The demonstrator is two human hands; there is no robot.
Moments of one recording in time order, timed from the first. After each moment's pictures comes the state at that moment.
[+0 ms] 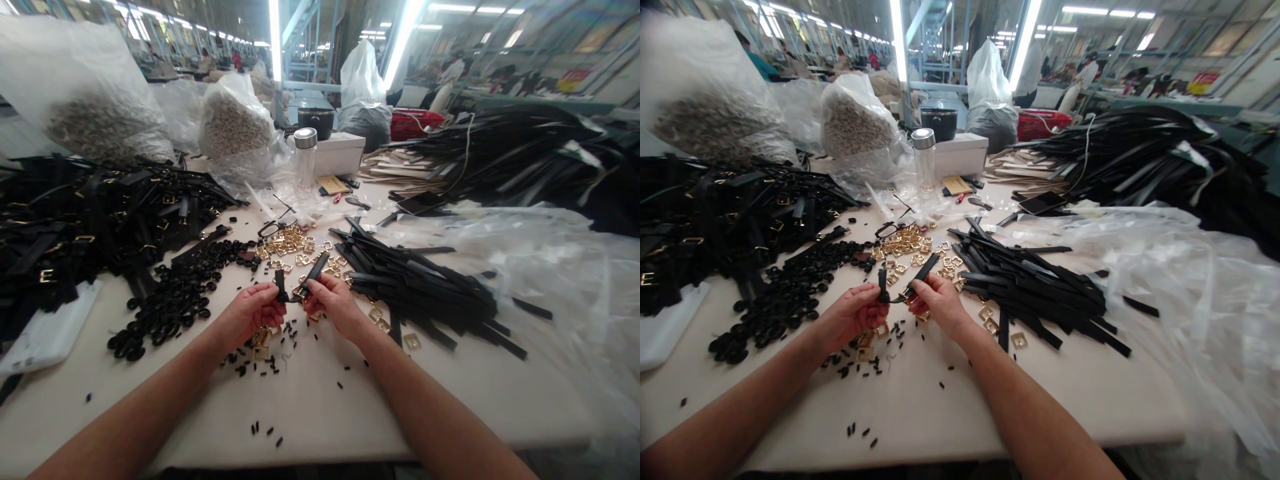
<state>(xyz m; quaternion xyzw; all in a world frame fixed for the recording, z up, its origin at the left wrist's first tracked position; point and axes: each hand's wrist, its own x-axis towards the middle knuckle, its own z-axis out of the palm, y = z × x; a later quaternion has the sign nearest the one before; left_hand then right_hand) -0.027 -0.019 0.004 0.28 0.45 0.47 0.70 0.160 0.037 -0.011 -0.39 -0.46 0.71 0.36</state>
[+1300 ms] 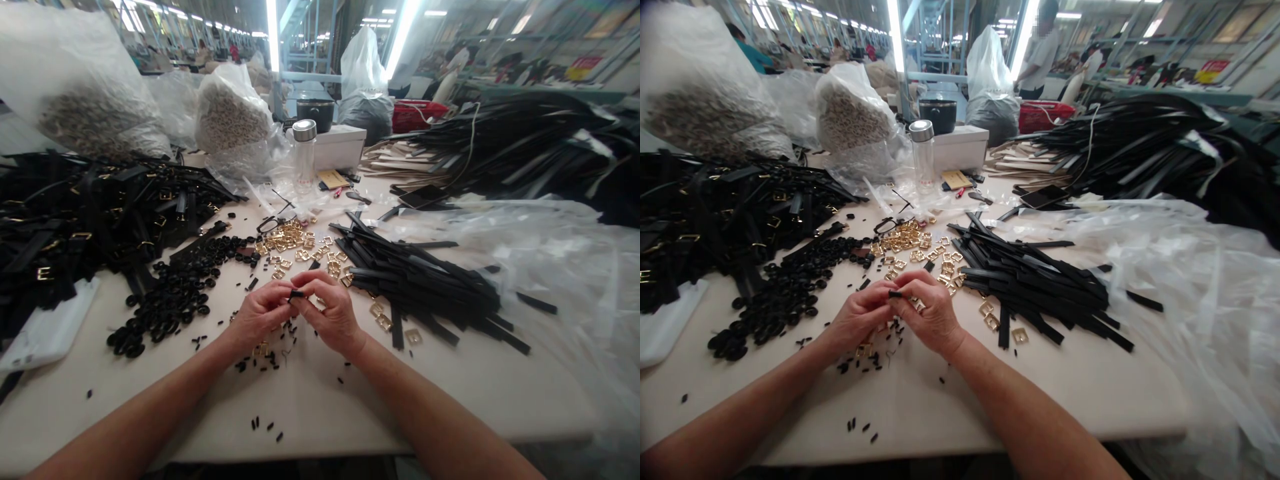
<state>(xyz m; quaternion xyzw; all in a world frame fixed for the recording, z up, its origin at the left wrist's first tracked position) -0.007 -0.025 0.006 0.56 0.50 0.47 0.46 0.158 0.012 0.009 -0.26 -0.74 0.37 0.50</state>
